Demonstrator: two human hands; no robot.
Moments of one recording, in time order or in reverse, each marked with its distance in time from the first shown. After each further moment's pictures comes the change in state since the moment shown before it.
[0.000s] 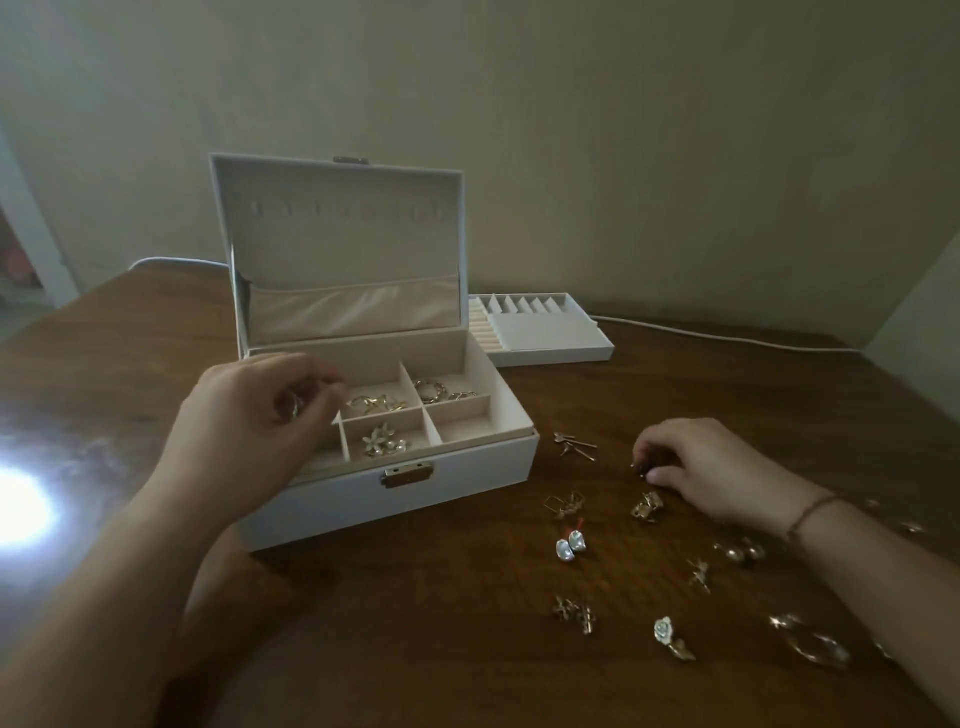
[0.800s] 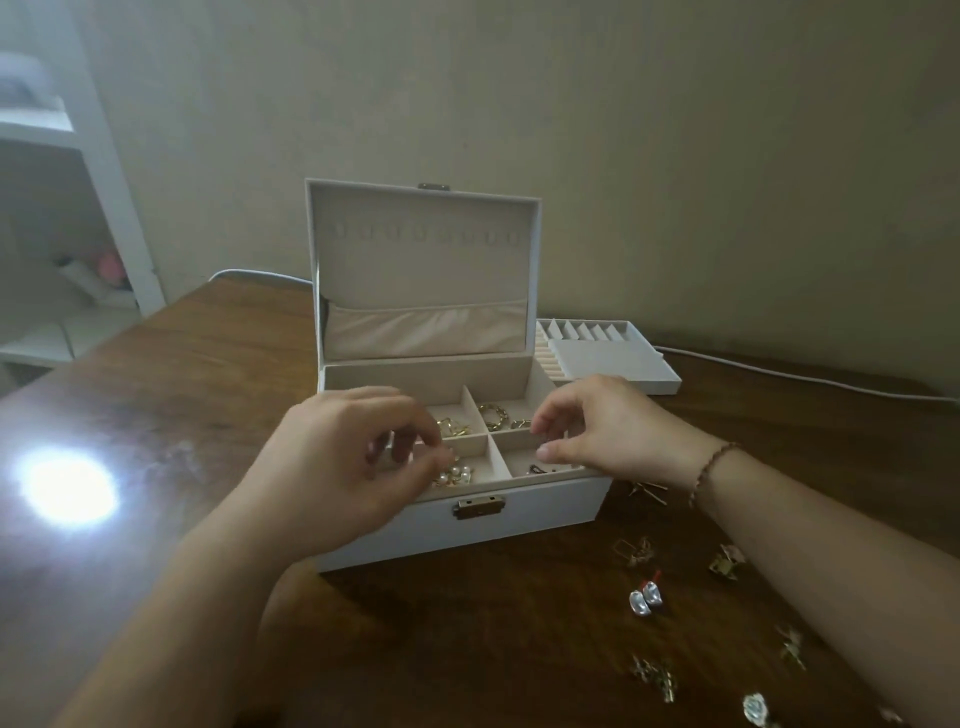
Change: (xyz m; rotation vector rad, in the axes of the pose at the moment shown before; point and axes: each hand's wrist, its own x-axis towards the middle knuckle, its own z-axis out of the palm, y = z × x) left_hand -0.001 0.011 -0.014 -0.051 -0.191 0.138; right_hand 0.069 -0.125 -0.017 0.247 0.092 -0.304
